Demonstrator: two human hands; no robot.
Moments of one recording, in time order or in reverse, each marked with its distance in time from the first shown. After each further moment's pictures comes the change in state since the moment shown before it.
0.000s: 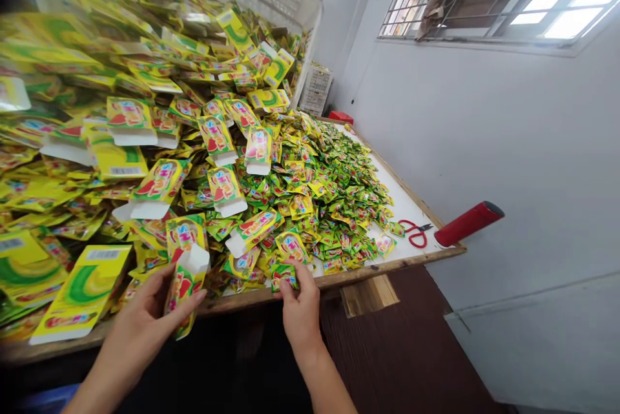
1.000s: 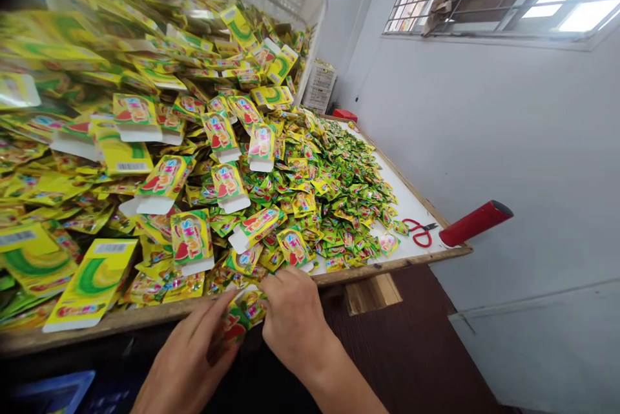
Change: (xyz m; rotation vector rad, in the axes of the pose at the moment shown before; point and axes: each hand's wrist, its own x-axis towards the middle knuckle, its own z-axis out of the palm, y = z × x) left_hand -0.067 -0.010 0.032 0.580 -0.250 0.435; right_hand -0.009 -0.086 -0.002 -0.907 -0.457 -0.482
